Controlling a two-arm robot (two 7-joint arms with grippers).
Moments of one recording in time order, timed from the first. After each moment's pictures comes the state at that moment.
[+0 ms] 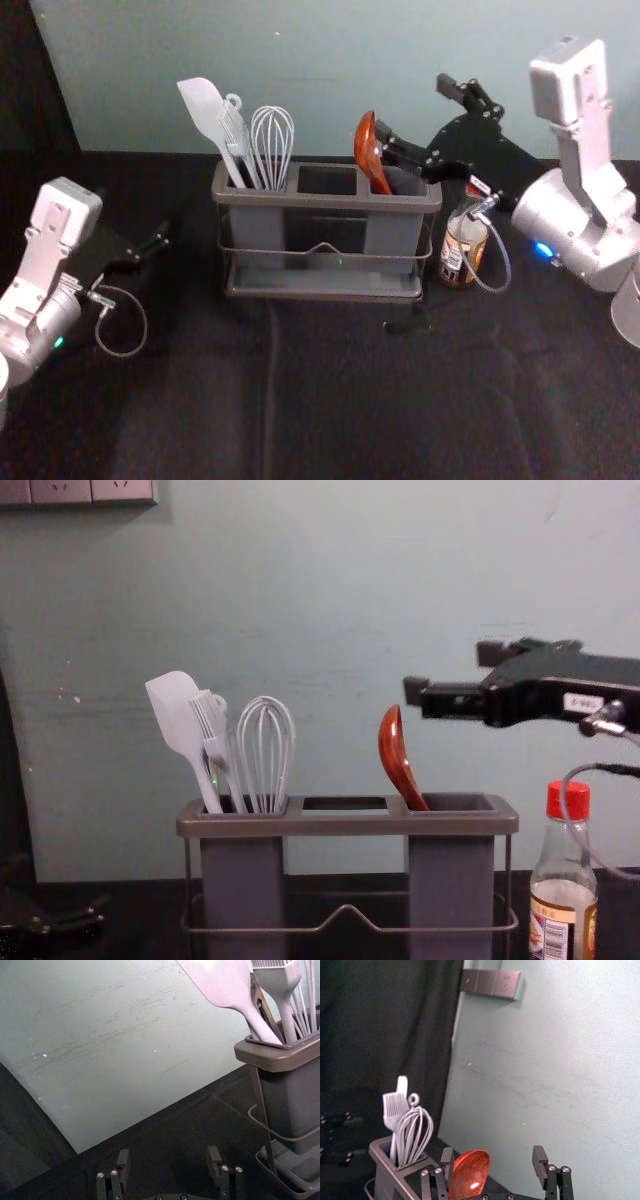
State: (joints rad) left arm -0.20 0.60 0.45 -1.41 -0.25 -0.12 0.03; right arm 0.29 0.40 -0.33 -1.70 0.20 0.09 0.31
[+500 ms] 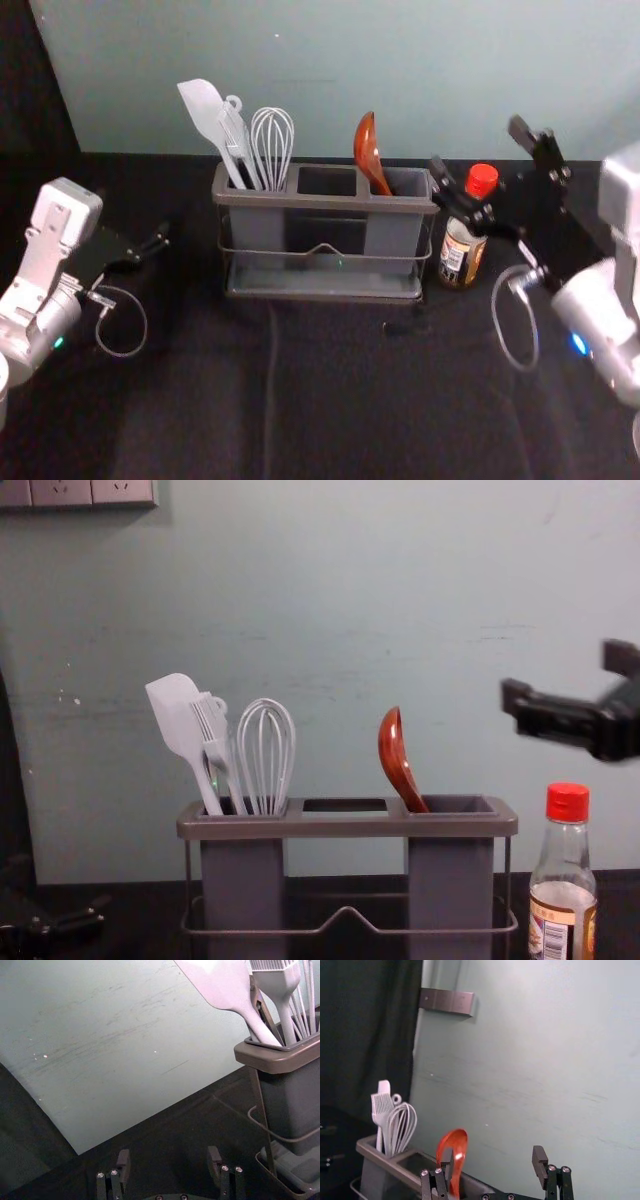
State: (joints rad) left arm -0.20 0.60 0.45 -1.41 -0.25 -0.12 0.03; right arm -0.06 0.38 -0.23 -1.94 0.08 -0.03 0.09
